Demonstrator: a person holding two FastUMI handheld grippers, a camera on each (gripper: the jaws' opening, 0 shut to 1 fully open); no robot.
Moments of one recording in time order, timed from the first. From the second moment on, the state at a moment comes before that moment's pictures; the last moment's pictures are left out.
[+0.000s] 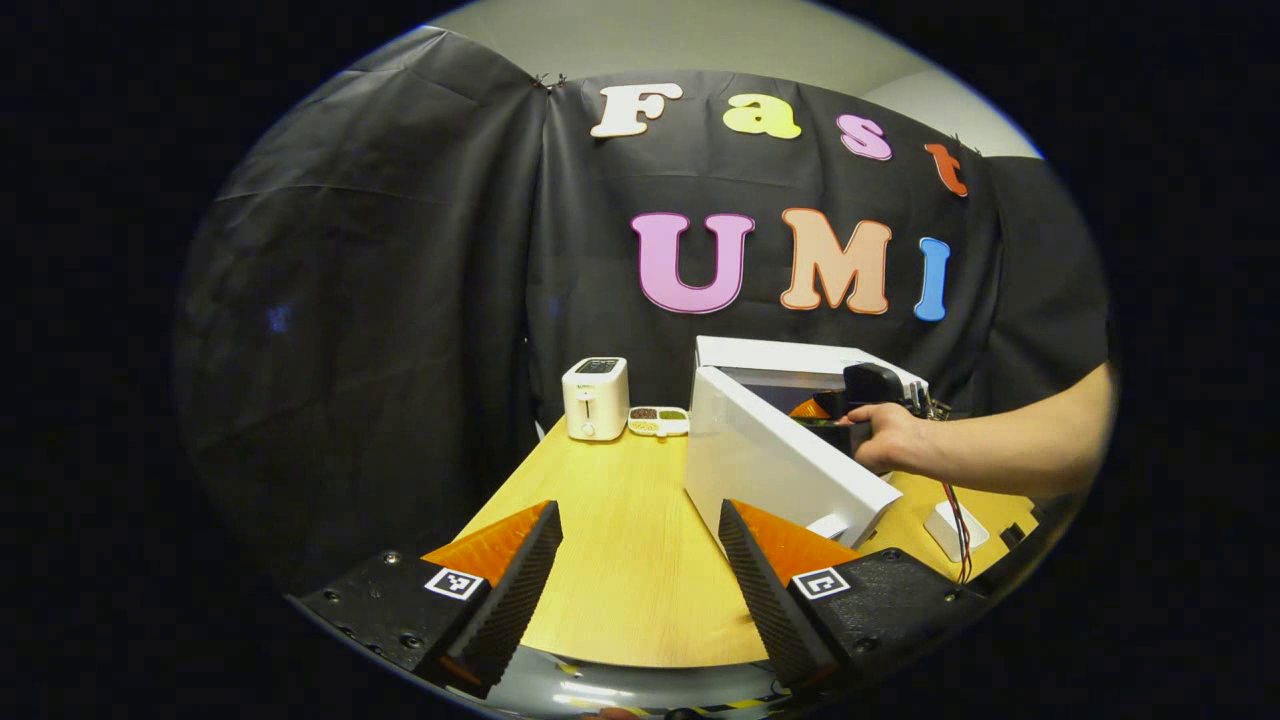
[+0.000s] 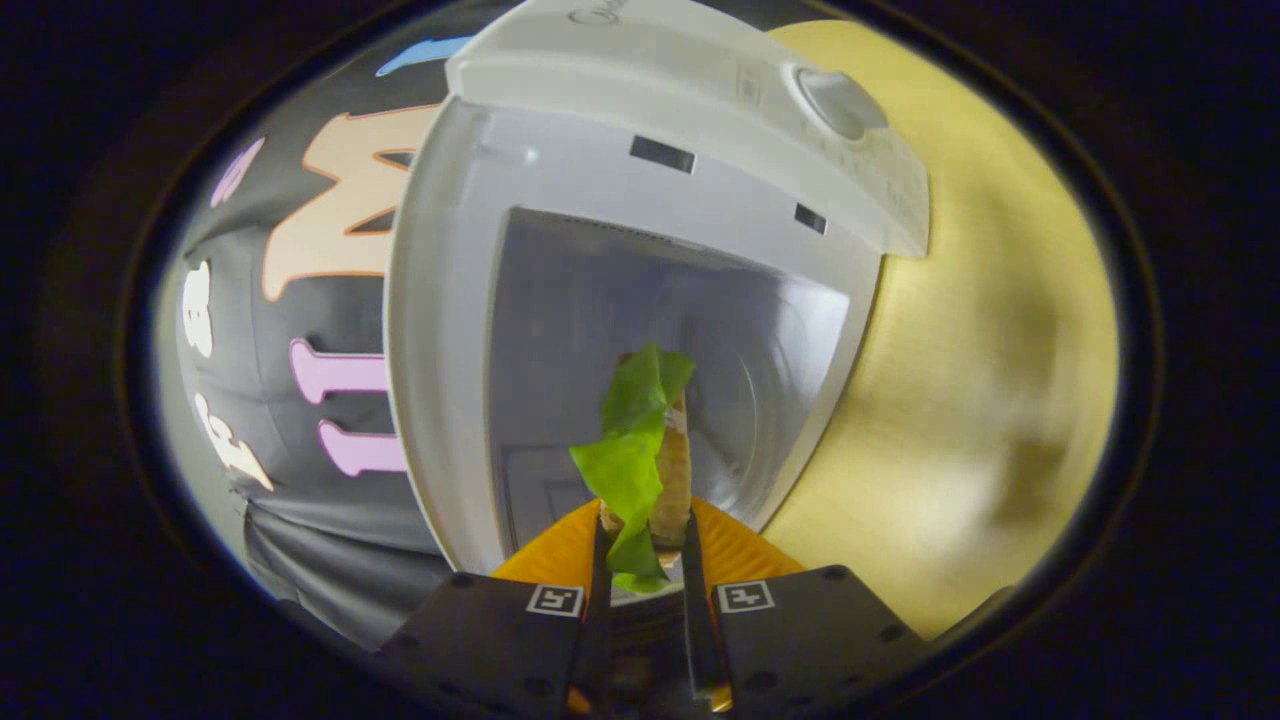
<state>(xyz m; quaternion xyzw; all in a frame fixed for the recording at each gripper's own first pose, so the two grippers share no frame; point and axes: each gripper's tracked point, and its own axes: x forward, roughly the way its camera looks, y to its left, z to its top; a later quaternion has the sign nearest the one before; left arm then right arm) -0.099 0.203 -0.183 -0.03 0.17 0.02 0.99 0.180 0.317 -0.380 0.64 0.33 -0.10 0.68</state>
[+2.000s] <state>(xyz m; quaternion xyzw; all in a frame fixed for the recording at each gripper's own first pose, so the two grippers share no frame) -0.089 0.198 -0.195 -0.03 0.16 0.00 0.99 0.090 0.228 -0.388 0.43 0.35 -0.02 0.83</state>
